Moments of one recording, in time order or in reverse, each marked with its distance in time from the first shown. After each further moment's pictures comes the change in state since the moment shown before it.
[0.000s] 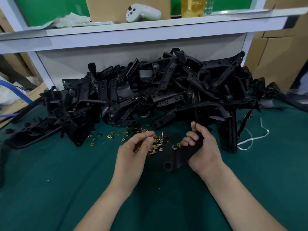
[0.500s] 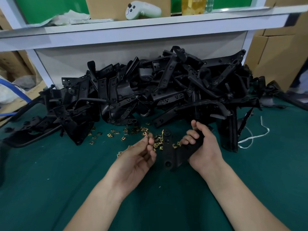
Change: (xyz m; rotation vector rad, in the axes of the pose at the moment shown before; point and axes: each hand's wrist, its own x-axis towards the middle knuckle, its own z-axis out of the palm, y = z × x) left_hand 0.009 0.001 -0.006 -0.845 -0.143 -0.621; right_hand 0.000 0.001 -0.001 -0.008 0.003 -0.007
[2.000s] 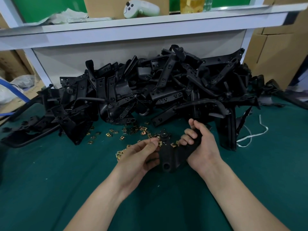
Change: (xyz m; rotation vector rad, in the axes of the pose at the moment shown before) left_hand -0.001 -0.009 0.003 0.411 0.027 0.101; right_hand -0.004 0.001 0.002 -0.036 -0.042 -0.005
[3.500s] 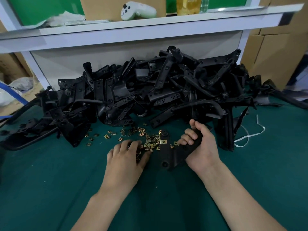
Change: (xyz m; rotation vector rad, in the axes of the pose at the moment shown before) left_hand 0.005 -0.009 -0.026 1.684 0.362 0.344; right_hand -0.001 -0.003 -0.003 0.074 -0.016 -0.013
